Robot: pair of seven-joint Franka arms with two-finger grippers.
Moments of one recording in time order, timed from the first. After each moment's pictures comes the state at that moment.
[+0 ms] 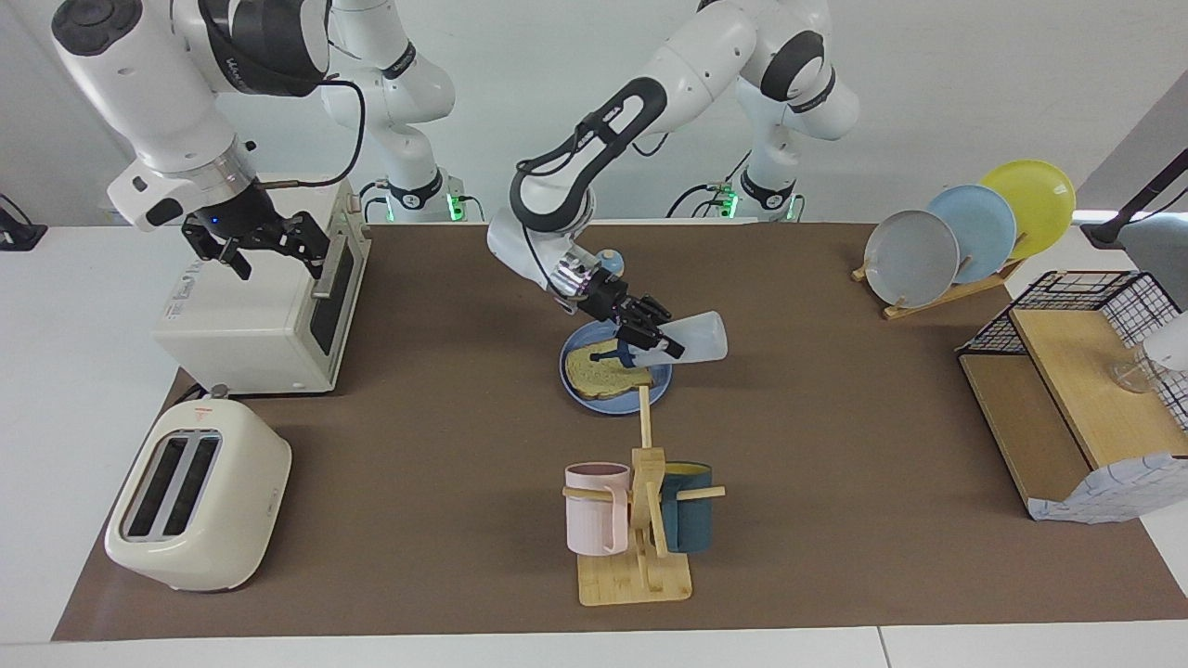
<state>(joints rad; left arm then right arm) -0.53 0.34 -0.33 -1.65 0.99 1.63 0.23 0.12 0.00 -0.16 -1.65 0.00 1.59 -0.03</state>
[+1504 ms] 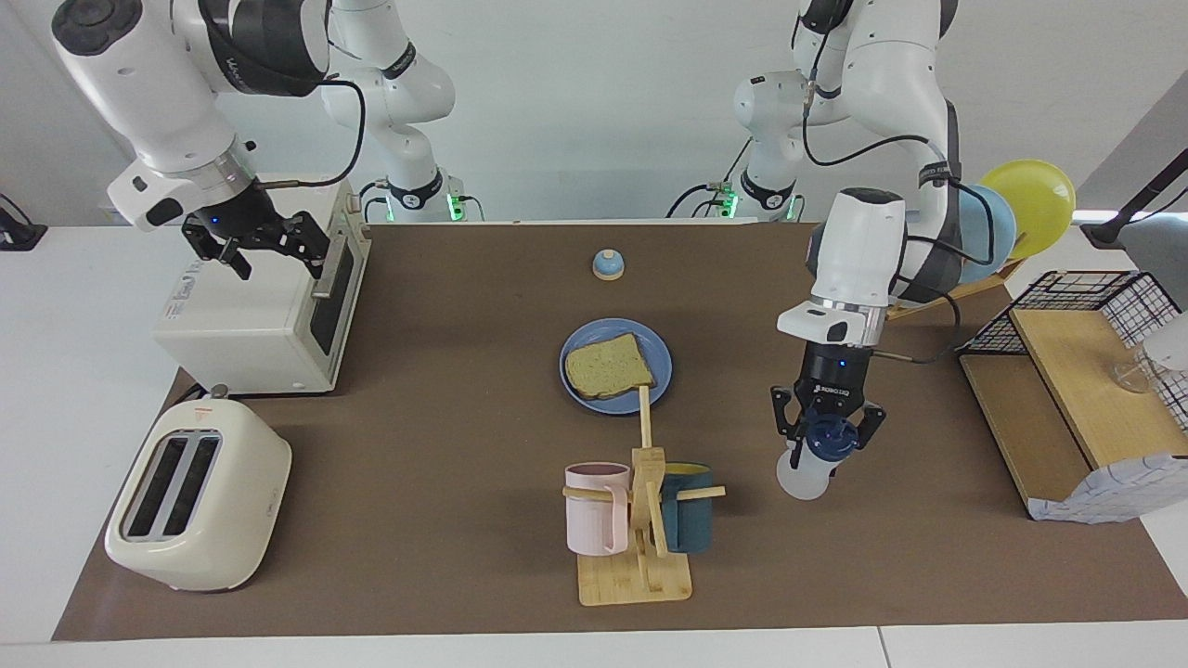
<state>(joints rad) 0.07 0.48 -0.32 -1.86 0.32 3.14 -0.12 0.12 0.00 -0.16 -1.65 0.00 1.59 -0.03</state>
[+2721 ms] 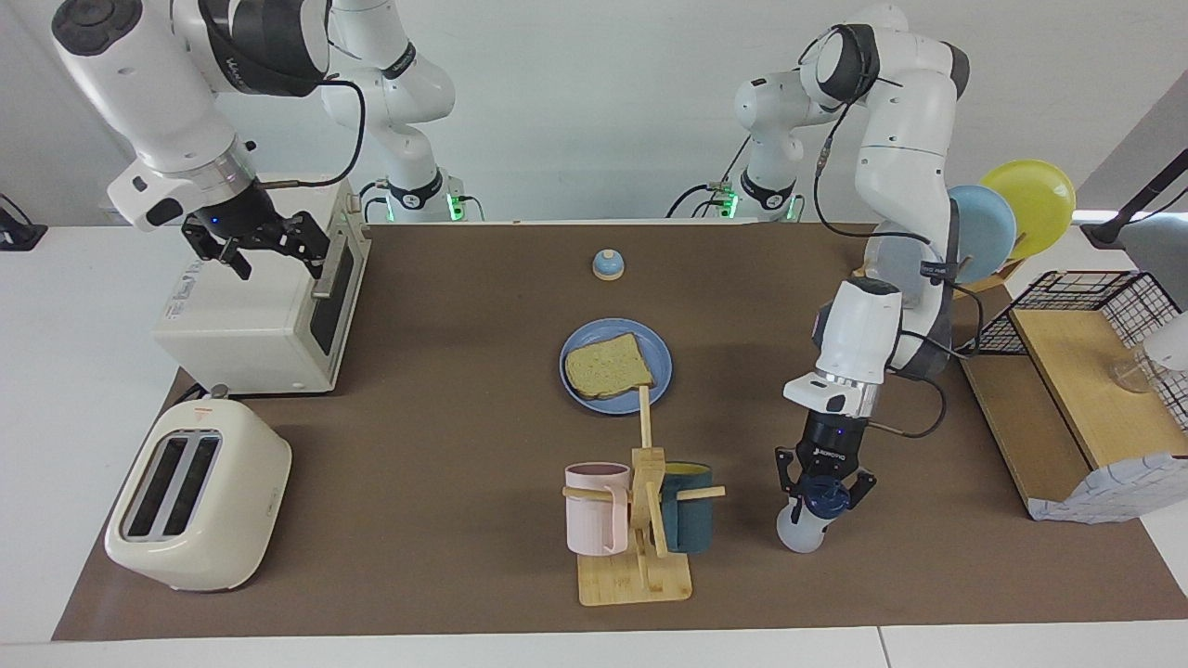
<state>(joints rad) 0.11 0.63 -0.32 -1.81 0.47 3.20 -0.10 0.12 0.00 -0.16 -1.65 0.00 1.59 -0.03</state>
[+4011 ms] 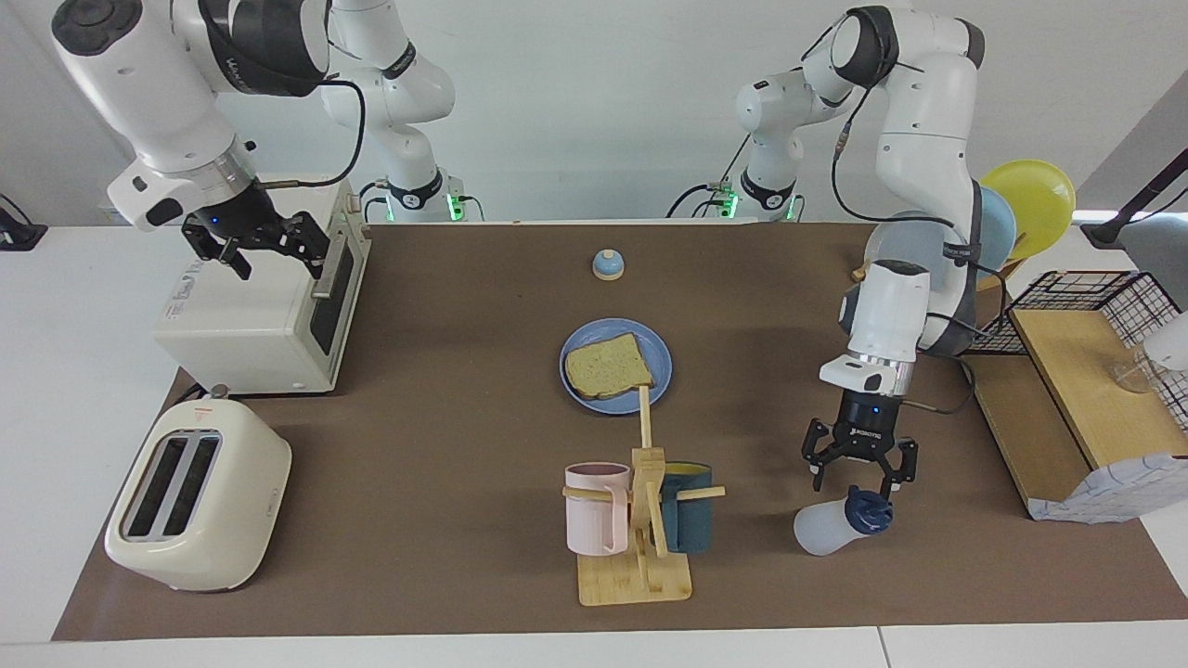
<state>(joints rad) 0.22 0.47 -0.33 -2.02 0.49 3.26 -0.08 0.12 0.00 -0.16 -1.65 0.00 1.59 -0.03</state>
